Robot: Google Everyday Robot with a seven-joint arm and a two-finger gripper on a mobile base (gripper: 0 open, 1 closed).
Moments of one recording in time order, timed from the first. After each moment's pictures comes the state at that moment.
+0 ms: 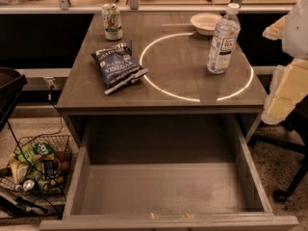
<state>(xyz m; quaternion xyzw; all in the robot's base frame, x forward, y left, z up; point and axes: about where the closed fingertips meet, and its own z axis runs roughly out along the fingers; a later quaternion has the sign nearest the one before) 0.438 -0.214 0.986 -0.60 0.78 -0.05 0.17</state>
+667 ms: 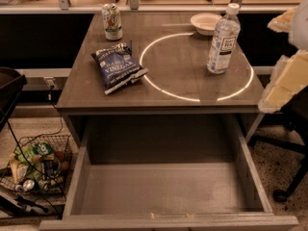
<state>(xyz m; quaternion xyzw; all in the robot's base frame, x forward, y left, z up) 0.455 -0.220 0.995 -0.57 0.78 -0.03 0.23</state>
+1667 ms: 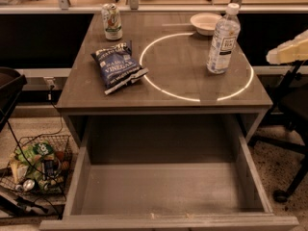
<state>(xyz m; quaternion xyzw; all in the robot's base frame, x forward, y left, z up) 0.546 -0.291 1.026 -0.39 0.74 0.11 0.54</state>
